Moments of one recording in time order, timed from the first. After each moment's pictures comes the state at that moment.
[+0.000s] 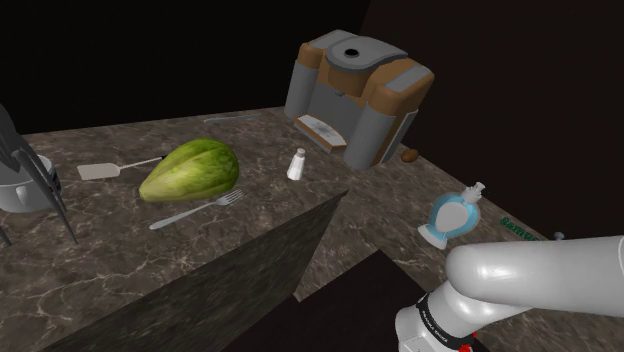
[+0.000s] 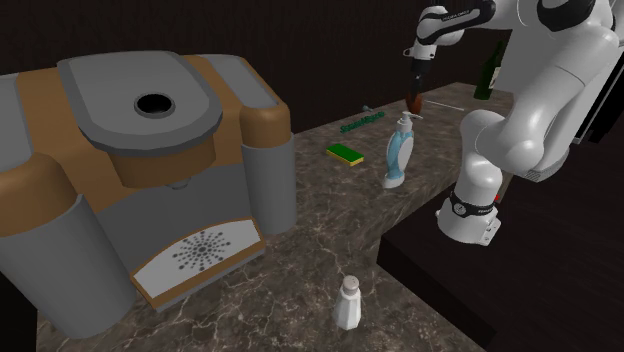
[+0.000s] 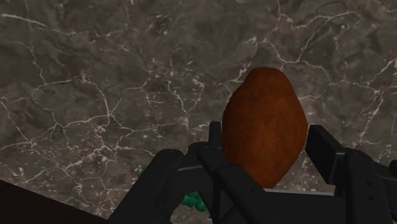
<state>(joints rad) -0.55 -0.52 -1.33 -2.08 -0.45 1.85 -0.72</state>
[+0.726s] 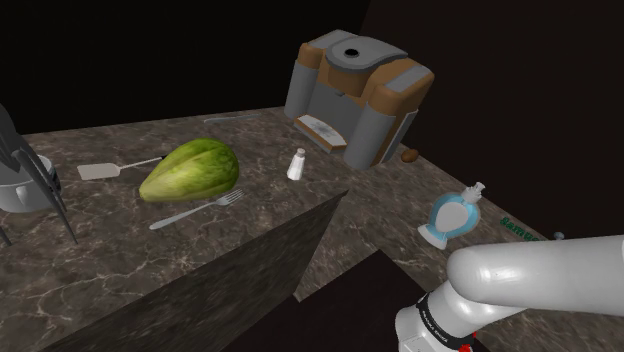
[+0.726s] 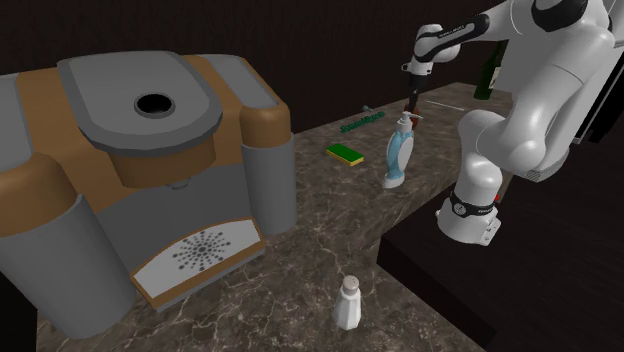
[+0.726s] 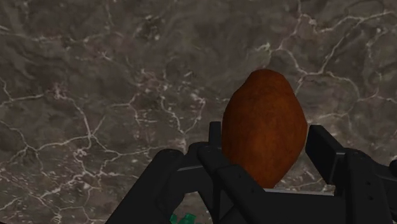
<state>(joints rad) -0.48 -0.51 -1.46 -2.18 -0.49 1.99 -0.72</state>
